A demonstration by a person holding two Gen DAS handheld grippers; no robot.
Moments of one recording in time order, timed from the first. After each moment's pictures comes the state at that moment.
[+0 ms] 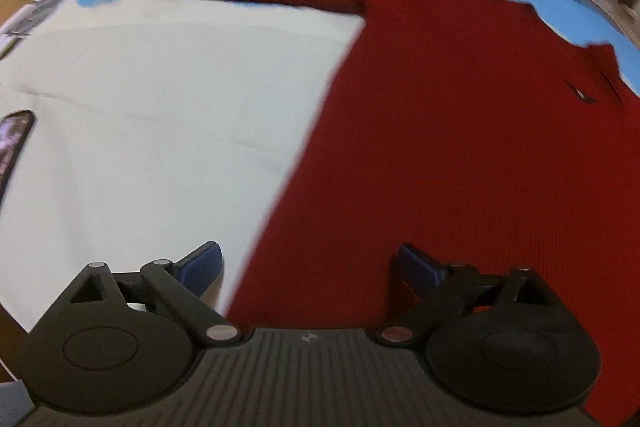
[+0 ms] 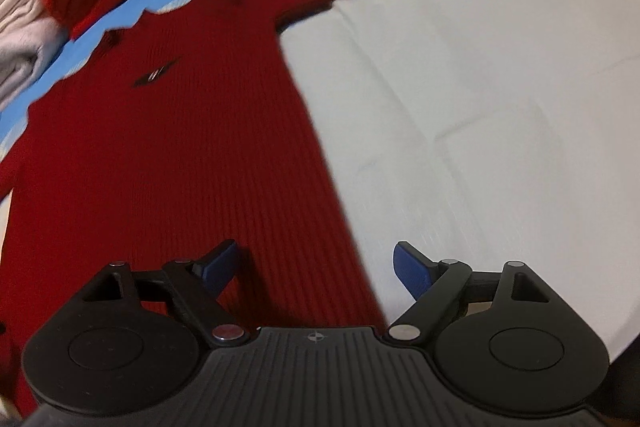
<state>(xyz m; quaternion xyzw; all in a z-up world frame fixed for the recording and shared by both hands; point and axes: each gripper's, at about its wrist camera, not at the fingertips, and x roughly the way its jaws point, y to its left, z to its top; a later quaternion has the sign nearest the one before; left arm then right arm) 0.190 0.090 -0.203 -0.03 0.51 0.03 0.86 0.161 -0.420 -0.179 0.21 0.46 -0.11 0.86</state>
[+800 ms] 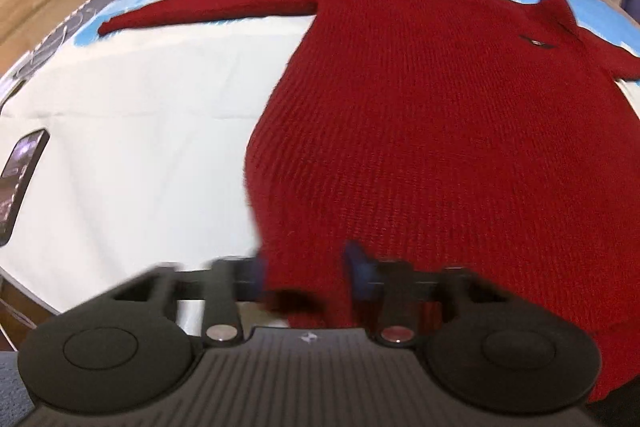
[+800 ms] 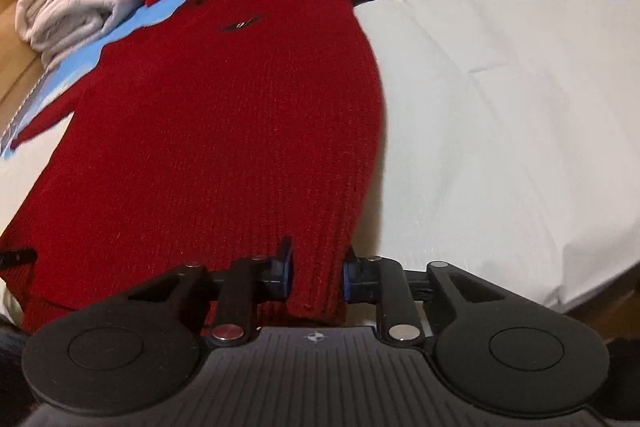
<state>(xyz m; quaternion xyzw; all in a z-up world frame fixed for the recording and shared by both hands) 0.120 0.060 -0.194 0.05 0.46 0.01 0.89 0.071 -0.365 -0.178 0.17 0.43 -0.04 0.89</state>
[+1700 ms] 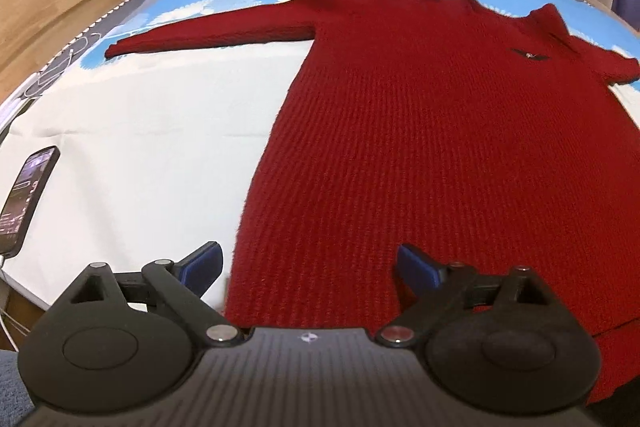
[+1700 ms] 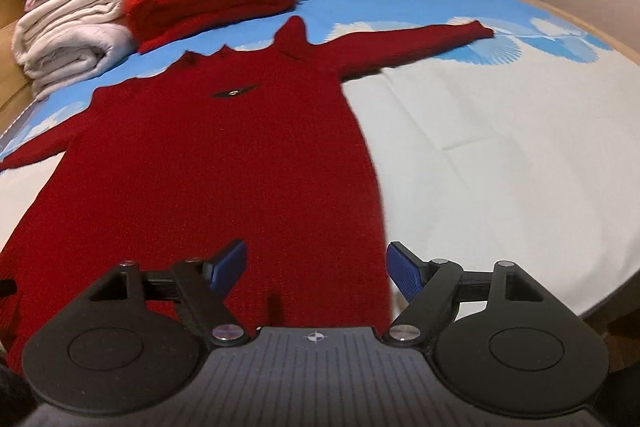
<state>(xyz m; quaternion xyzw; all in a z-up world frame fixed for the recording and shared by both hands) 0.115 0.061 -0.184 0.05 0.43 0.01 0.90 0.074 -0.353 -0.157 0.12 0.35 -0.08 0.93</state>
